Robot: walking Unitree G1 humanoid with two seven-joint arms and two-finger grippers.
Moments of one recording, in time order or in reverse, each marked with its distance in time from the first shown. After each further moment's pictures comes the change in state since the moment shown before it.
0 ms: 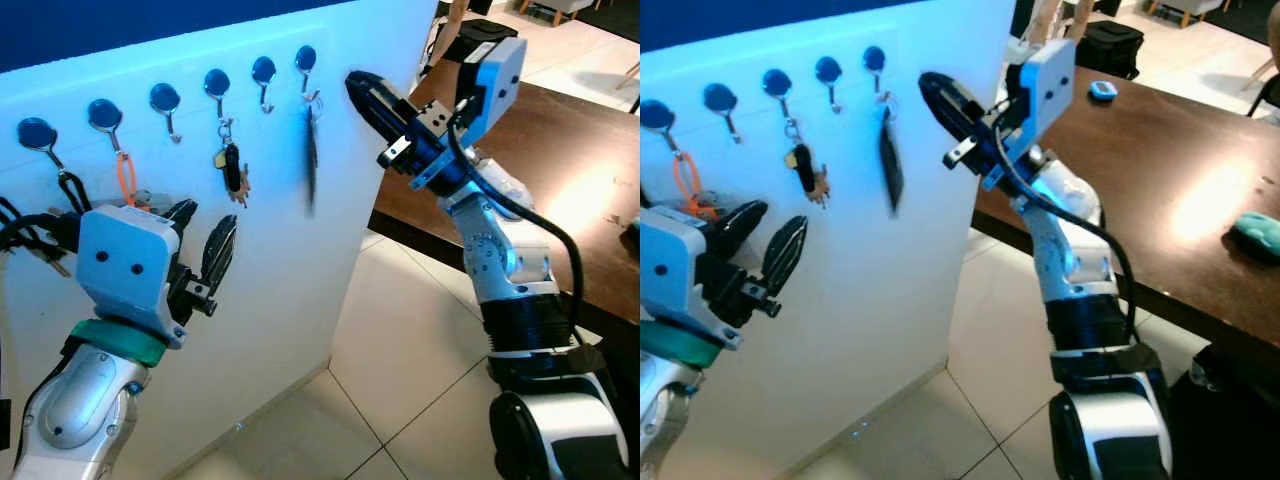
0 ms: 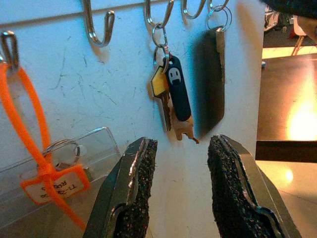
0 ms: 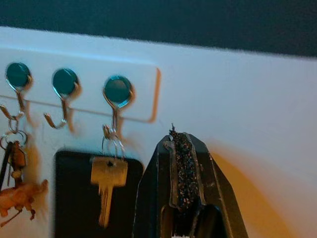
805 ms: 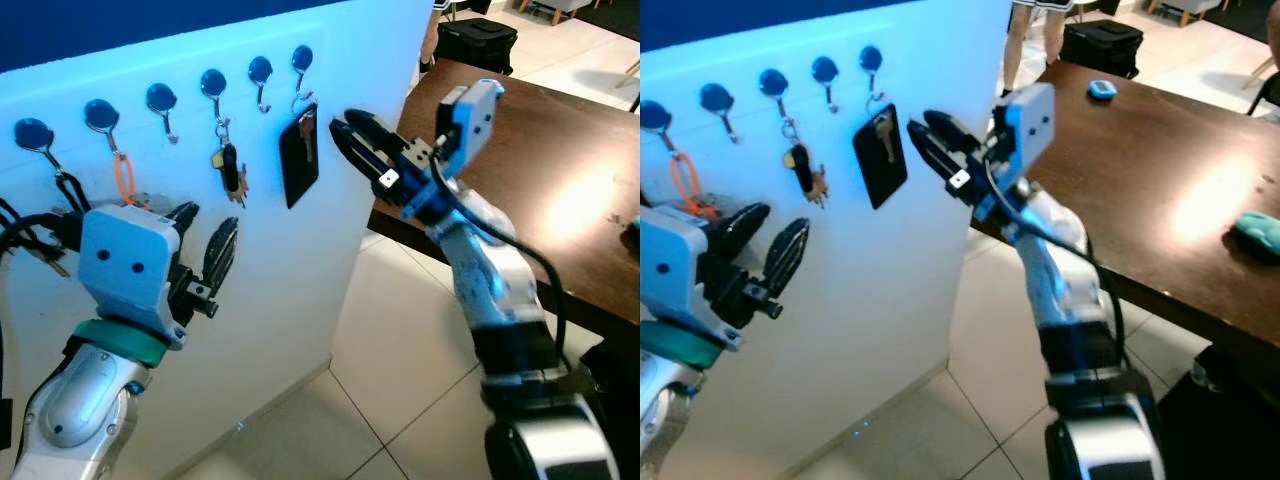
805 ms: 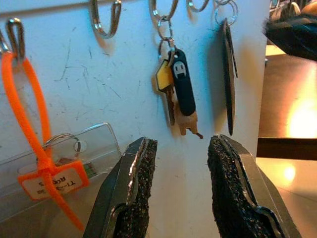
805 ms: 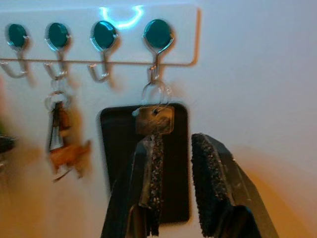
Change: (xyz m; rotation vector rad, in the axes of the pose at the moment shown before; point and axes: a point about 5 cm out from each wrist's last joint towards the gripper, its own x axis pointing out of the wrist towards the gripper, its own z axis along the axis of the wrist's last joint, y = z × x) left arm 0.003 -0.001 -0.001 -0.011 0.010 -0.006; right arm -0.034 0.028 -0.019 0.079 0.033 -0.007
